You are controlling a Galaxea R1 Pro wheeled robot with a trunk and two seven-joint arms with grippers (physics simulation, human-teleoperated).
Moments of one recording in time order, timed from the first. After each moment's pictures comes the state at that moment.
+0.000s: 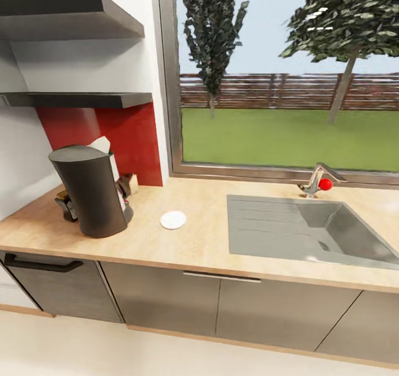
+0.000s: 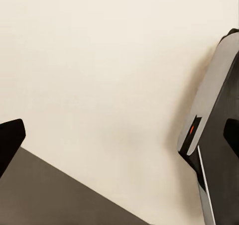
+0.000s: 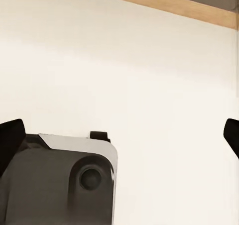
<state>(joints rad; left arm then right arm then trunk) -0.01 0.16 0.07 0.03 0.20 -0.28 0.13 -0.09 0.06 -0.54 -0.24 0.65 -0.31 -0.06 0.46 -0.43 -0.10</state>
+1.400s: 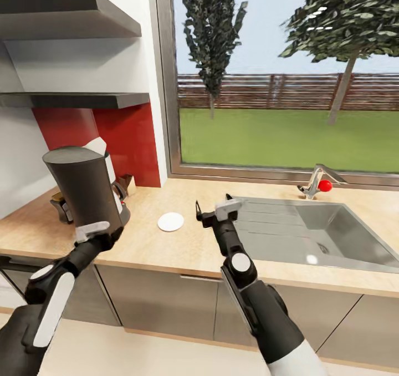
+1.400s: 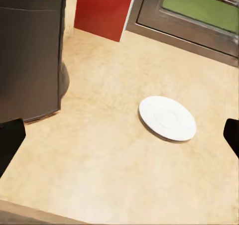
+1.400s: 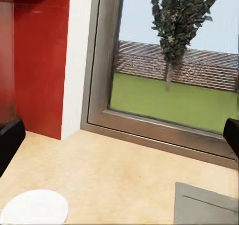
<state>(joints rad) -0.36 0.17 0.11 -1.58 0.42 0.53 -0.01 -0.53 0.17 0.39 -1.38 0.17 0.09 -0.19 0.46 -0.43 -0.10</state>
